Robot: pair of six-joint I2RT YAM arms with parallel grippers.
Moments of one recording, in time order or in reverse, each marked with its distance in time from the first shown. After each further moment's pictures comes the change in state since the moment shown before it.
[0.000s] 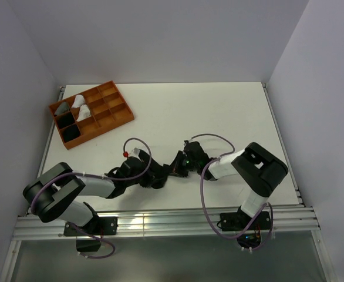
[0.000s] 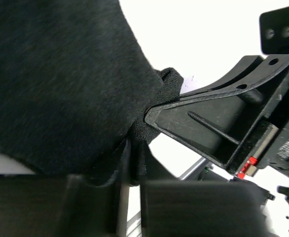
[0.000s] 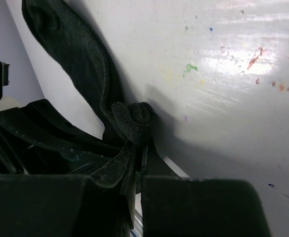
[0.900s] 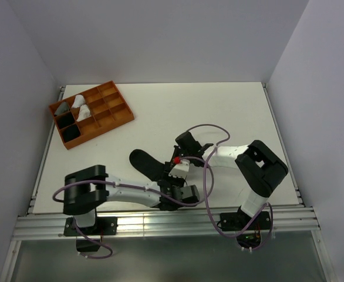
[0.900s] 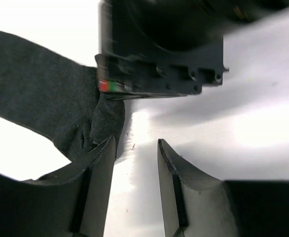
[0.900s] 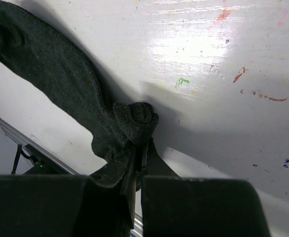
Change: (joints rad) left arm -0.603 0.241 0.685 -0.943 -0.993 0.412; right arm 0.003 -0.008 0.286 -0.561 0.089 -0.146
